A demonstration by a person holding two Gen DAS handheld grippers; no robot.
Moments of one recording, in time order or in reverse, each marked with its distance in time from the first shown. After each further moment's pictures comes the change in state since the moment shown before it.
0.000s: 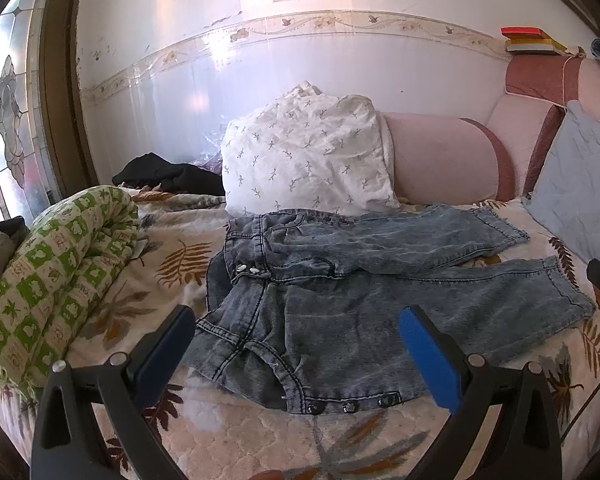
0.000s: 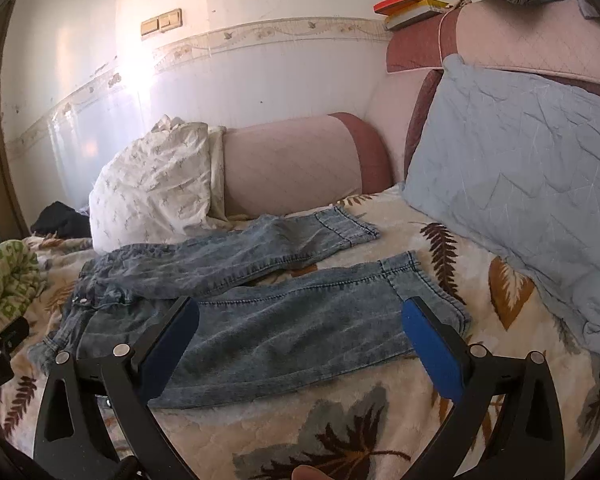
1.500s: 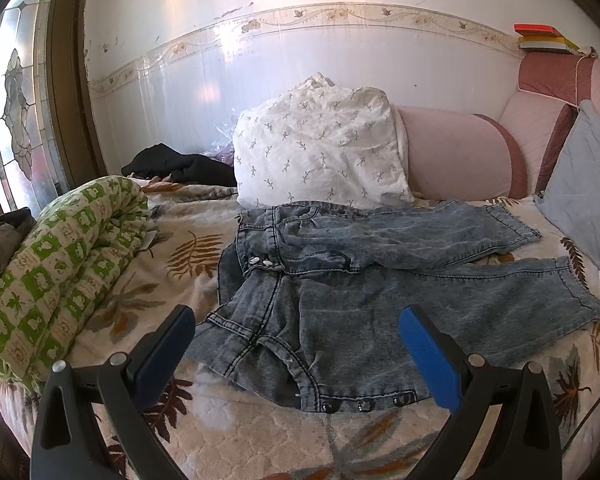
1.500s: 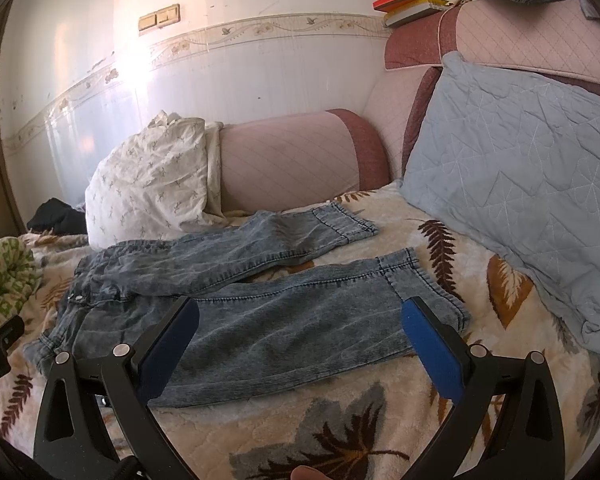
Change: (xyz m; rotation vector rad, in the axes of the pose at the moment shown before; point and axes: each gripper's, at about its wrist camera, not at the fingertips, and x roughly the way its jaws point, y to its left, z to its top) left arm 0.007 0.006 -0.001 -0.016 0.025 0.036; right arm 0.004 -0.001 -0.002 -0.001 0.010 -0.009
